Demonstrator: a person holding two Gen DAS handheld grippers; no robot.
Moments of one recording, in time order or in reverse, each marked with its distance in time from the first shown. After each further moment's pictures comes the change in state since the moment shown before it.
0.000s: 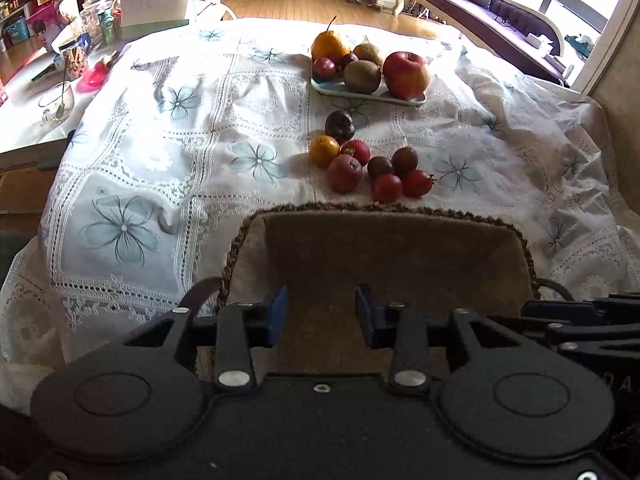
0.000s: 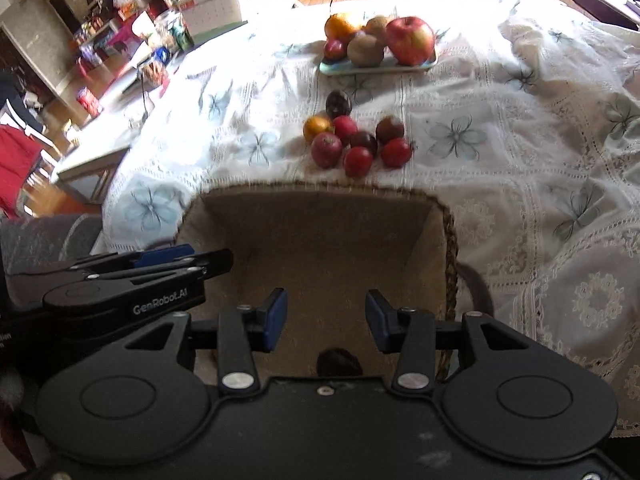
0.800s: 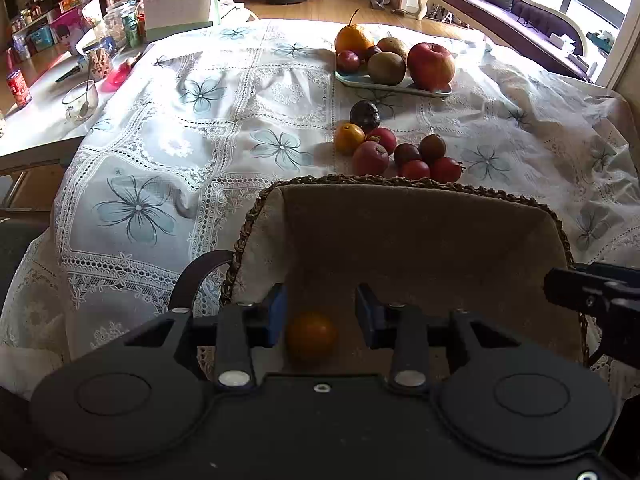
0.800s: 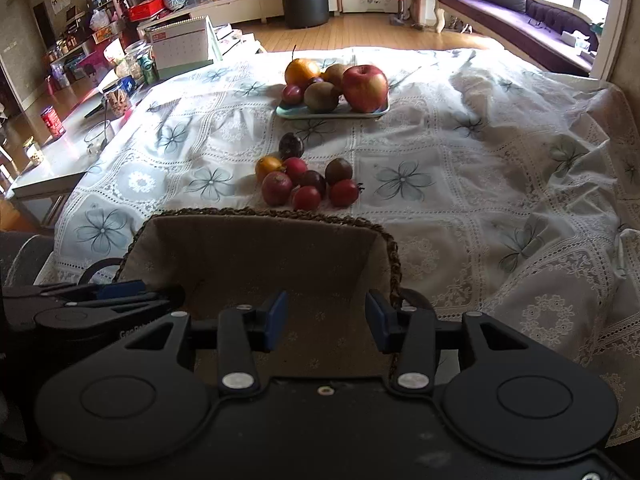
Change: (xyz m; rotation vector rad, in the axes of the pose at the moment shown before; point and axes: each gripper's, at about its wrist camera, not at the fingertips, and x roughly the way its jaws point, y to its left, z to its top) left arm 0.017 -0.006 -0.030 -0.007 -0.027 0.104; right arm 0.001 0.002 -0.024 -0.051 -0.149 -0.176
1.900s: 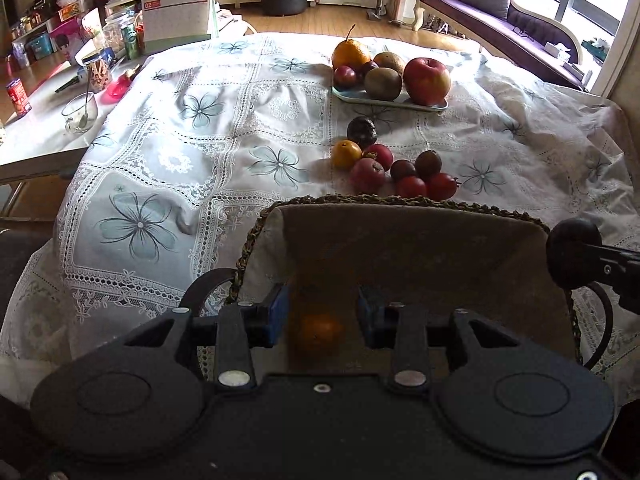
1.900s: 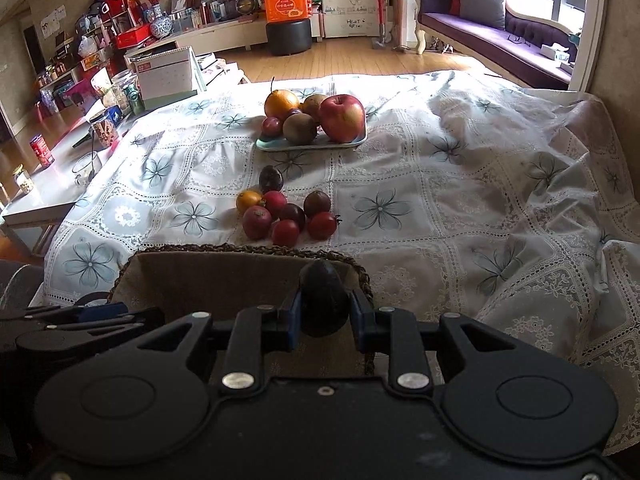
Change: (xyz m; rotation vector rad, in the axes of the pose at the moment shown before) left arm -0.008 0.001 0.004 0.001 -0.042 -0.010; right arm -0.007 -0.012 0.005 0.034 -0.100 -0.043
